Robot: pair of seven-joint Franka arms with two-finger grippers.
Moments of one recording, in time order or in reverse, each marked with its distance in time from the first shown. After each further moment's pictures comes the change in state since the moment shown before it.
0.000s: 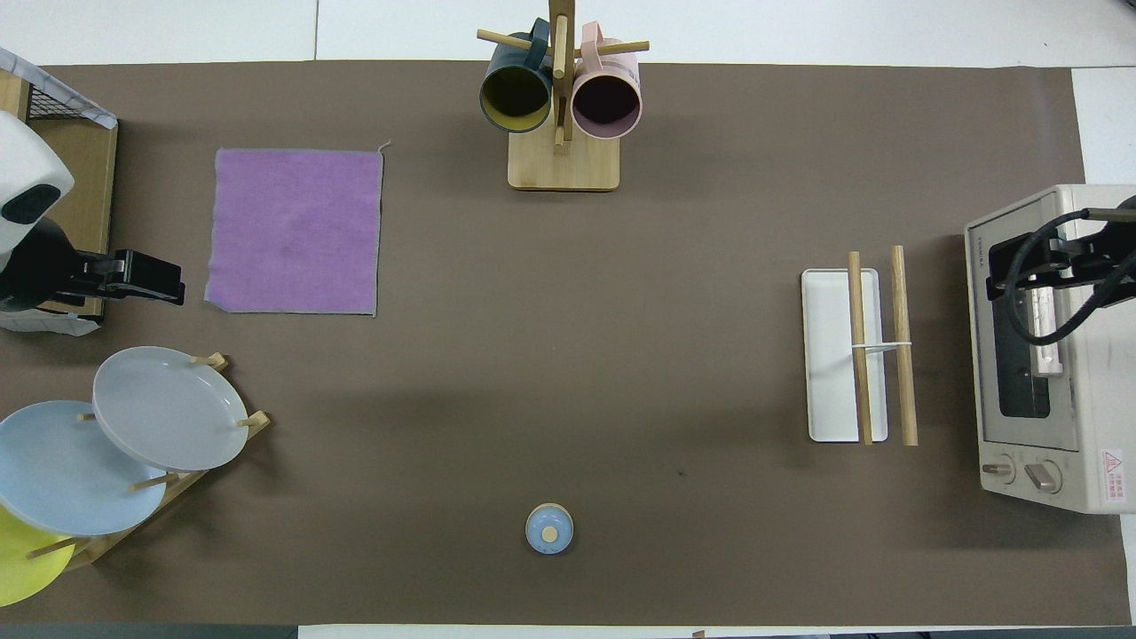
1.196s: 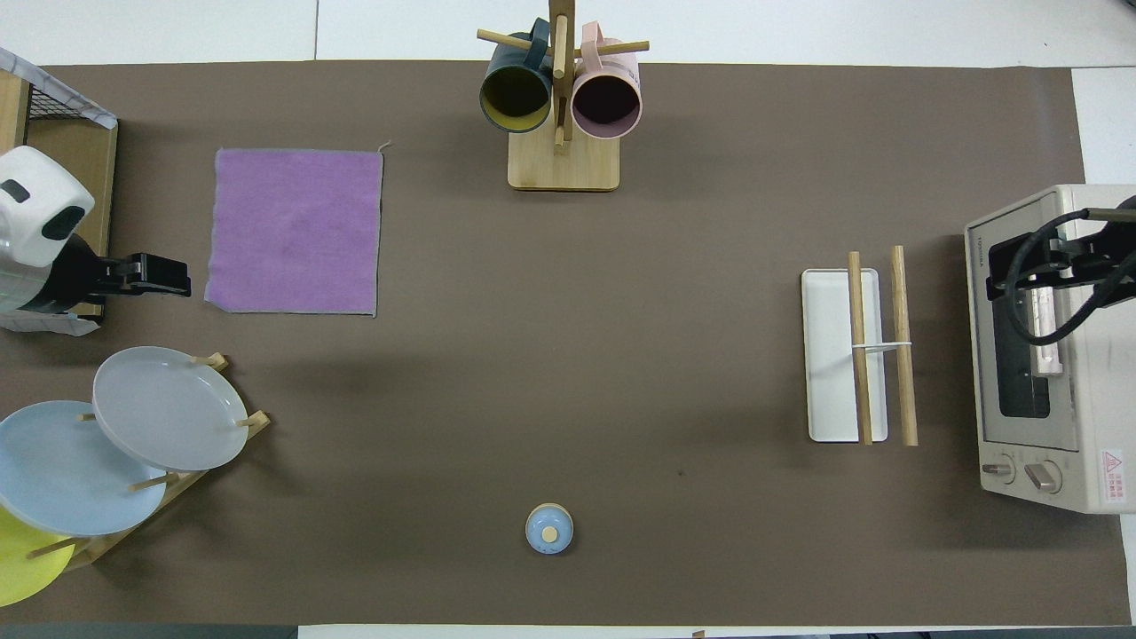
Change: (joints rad) left arm 0.085 0.030 0.009 -0.260 0.000 0.351 0.006; right arm 0.000 0.000 0.000 0.000 0.000 0.000 0.000
